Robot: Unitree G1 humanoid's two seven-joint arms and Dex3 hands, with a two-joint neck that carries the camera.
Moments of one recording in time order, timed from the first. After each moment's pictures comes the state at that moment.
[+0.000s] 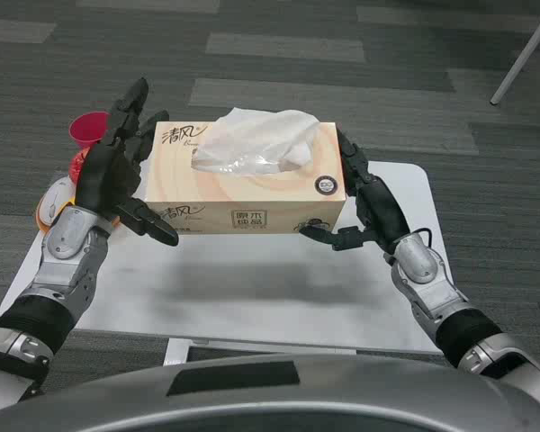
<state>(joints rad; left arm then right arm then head) -0.38 0.32 -0.30 0.63 -0.45 -0.68 -0.21 -0.16 -0.41 0.33 0.54 0.26 -0.70 0.03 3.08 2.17</state>
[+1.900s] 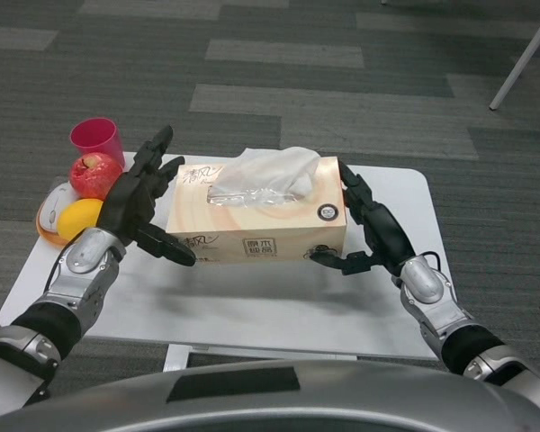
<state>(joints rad) -0.44 0.31 -0.45 0.87 -0.48 -0.66 -0.20 -0.15 -0.40 0.35 0.72 0.25 -0.75 0.05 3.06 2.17</state>
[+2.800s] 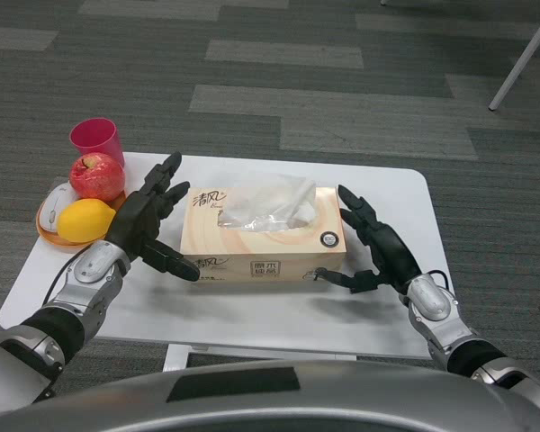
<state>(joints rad) -0.46 0.30 -0.56 0.99 -0.53 -0.66 -0.20 -0.12 -0.40 0.35 0.82 0.25 -0.80 0.08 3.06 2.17</state>
